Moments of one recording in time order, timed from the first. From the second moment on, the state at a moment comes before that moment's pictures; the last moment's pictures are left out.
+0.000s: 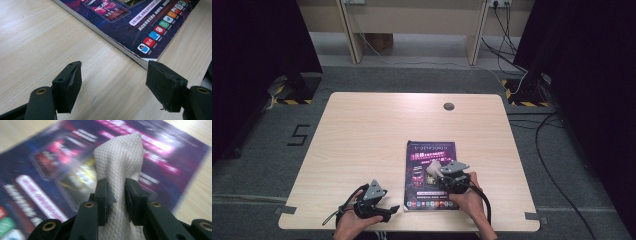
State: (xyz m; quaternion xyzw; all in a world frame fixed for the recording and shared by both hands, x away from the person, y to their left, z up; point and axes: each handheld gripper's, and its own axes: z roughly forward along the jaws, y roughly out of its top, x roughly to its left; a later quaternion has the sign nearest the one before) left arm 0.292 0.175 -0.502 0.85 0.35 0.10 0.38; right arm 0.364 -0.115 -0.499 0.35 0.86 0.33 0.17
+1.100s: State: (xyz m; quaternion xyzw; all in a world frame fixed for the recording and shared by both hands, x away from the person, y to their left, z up) left arm 0.302 0.211 -0.496 0.83 0.40 0.14 0.37; right arm 0.318 -0.063 -0.499 0.25 0.90 0.34 0.13
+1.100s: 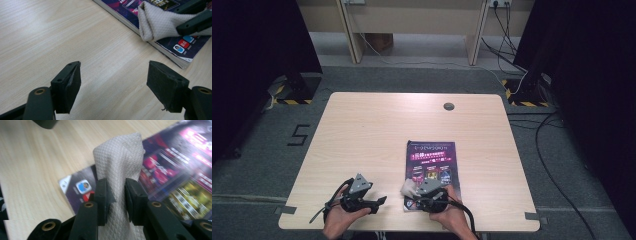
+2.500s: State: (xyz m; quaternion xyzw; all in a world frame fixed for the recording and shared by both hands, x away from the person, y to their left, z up) left arm 0.308 0.217 -0.496 0.82 0.41 0.16 0.37; right arm 0.326 -0.086 -0.500 0.29 0.88 0.34 0.15
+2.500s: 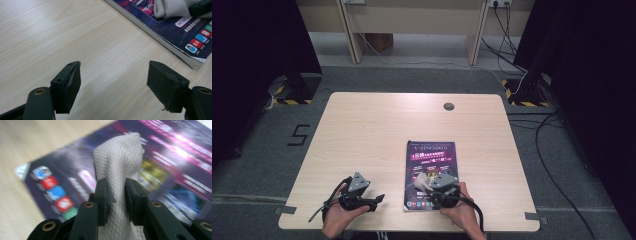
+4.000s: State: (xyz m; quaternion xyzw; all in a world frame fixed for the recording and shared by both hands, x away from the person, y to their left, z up) left arm 0.310 0.223 -0.494 0.81 0.43 0.18 0.35; right arm 0.307 -0.108 -0.497 0.28 0.89 0.33 0.14
